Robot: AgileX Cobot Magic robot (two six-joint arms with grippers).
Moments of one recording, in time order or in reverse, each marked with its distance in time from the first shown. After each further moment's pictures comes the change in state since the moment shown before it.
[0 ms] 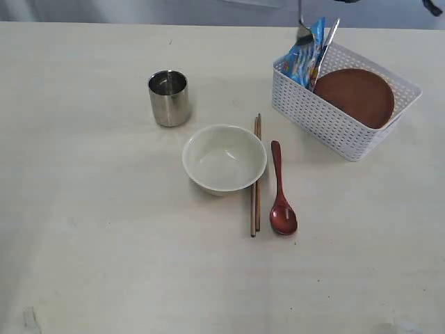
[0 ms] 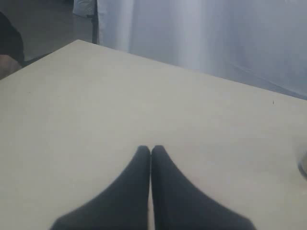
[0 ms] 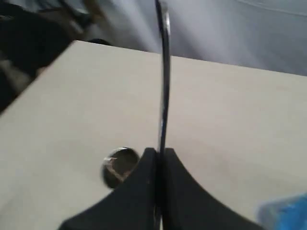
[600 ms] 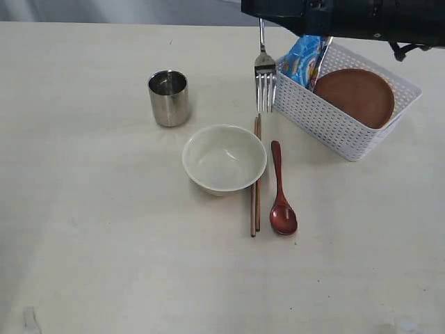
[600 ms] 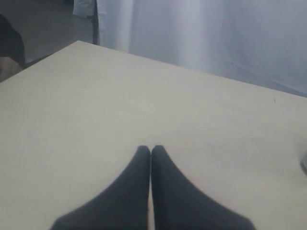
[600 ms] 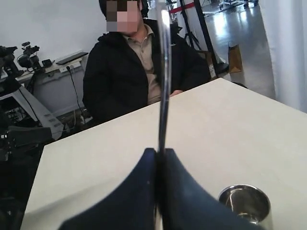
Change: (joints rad) left arm 0.000 0.000 0.000 0.000 0.000 0.015; right arm 0.015 -0.002 0.243 0.387 0.473 -0.698
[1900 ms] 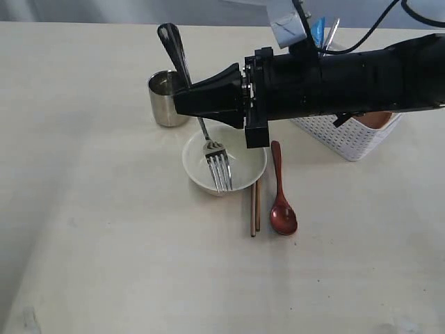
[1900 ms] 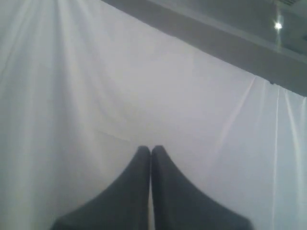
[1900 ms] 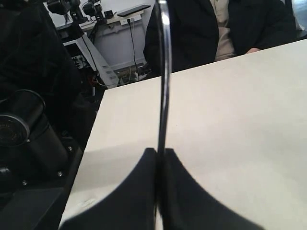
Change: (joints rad) left arm 0.000 0.127 -0.070 -0.038 -0.958 -0.114; right arm 0.233 0.065 0.128 0.000 0.008 -0.210
